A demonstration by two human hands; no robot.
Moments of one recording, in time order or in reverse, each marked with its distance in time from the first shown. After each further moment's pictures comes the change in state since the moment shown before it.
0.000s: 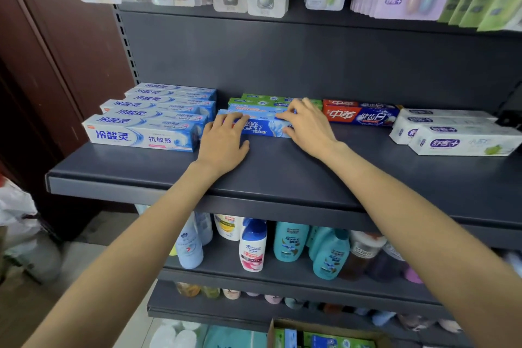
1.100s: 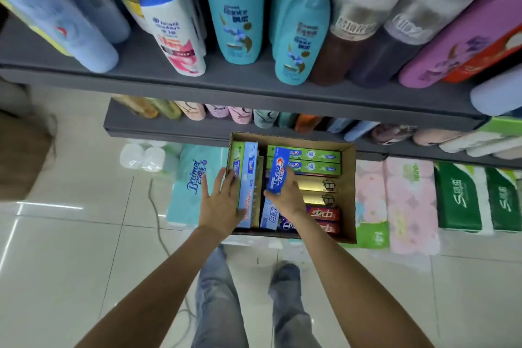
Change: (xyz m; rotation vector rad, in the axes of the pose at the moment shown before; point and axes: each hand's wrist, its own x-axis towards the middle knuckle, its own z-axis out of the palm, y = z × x) left_hand -0.413 0.162 0.255 0.089 -0.901 -0.013; right_hand -0.490 -0.110 0.198 0.832 -0.870 1.095
